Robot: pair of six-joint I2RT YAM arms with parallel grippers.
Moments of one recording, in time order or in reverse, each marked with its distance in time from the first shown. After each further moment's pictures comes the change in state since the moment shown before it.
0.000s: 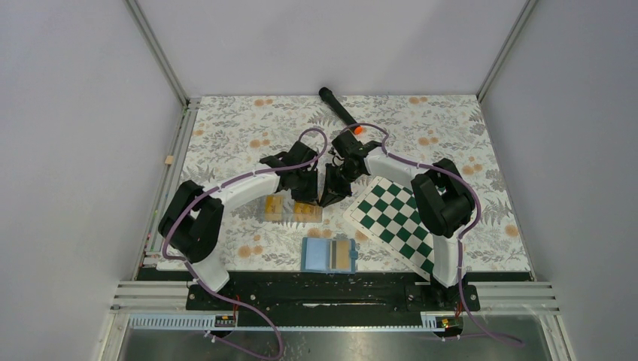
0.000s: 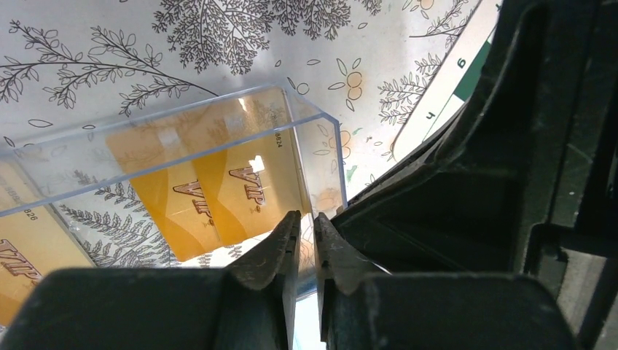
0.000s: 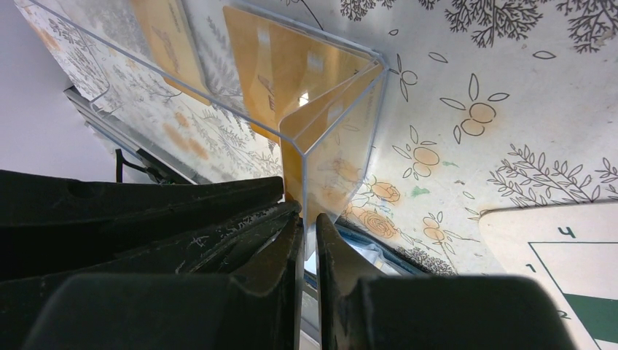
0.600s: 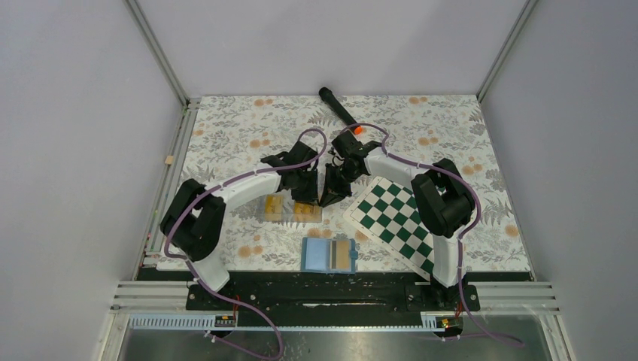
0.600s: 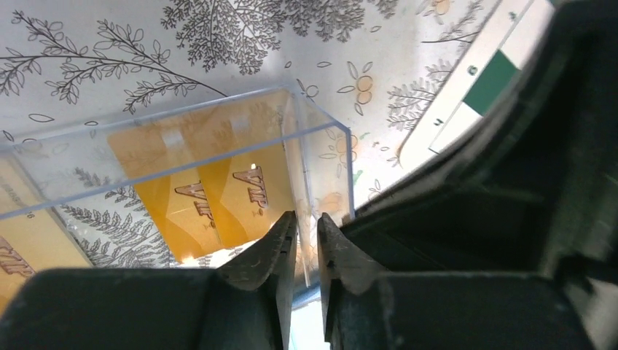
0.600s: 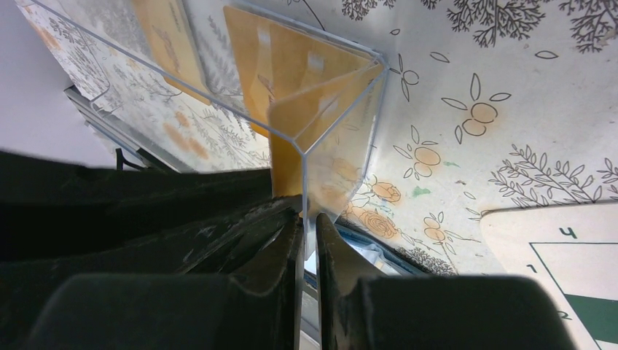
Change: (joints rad) left arm 0.002 0.013 0.008 -0.010 -0.003 -0.025; right arm 0.000 -0.002 -0.001 0.001 0.000 -0.001
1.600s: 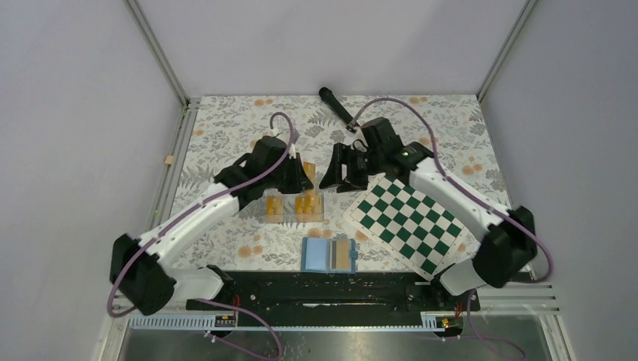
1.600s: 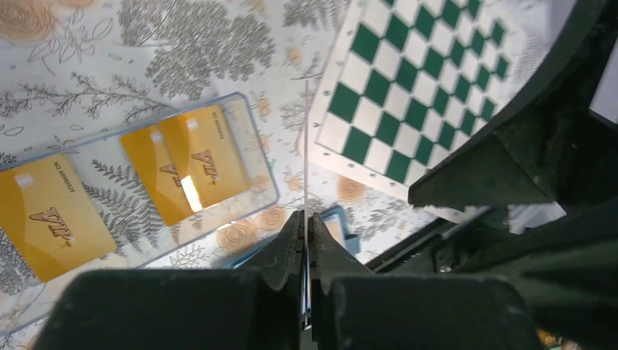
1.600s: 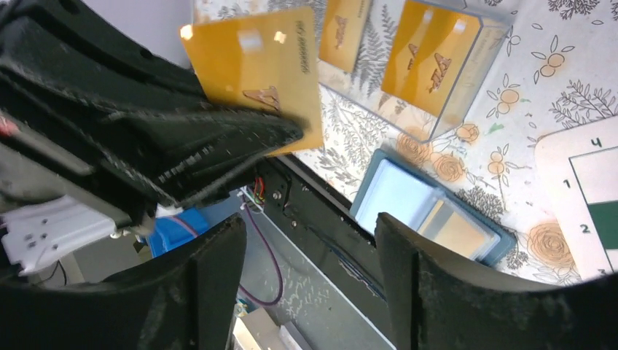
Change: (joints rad) left arm 0.013 -0.380 -0.076 0.031 -0.001 -0.017; right arm -0.004 -0.429 -0.094 0.020 0.021 -0.006
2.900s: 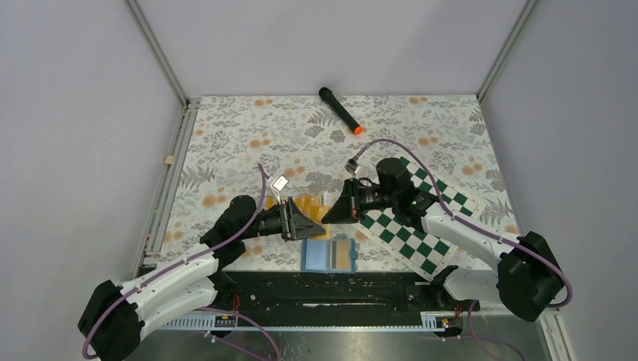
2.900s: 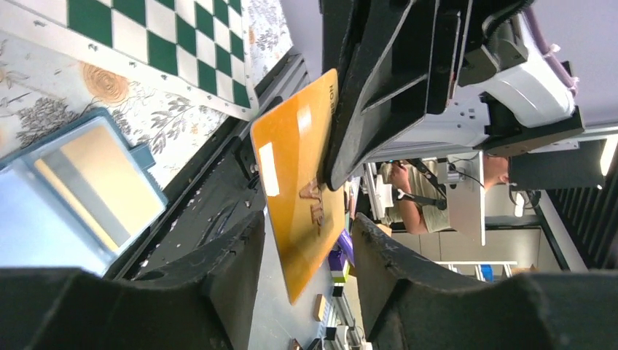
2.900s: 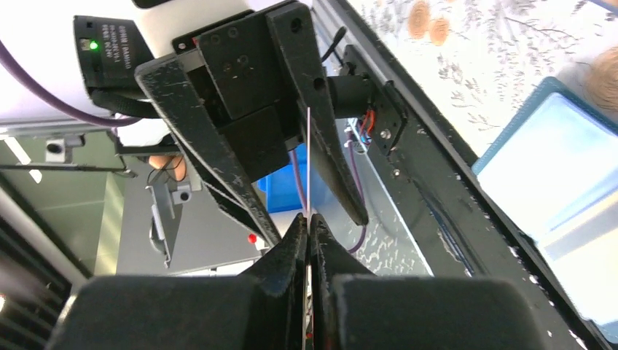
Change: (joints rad) left arm -0.074 -0.500 -0.722 0.828 0.474 -0.539; right arm 0.060 -0.317 -0.588 0.715 -0.336 0.394
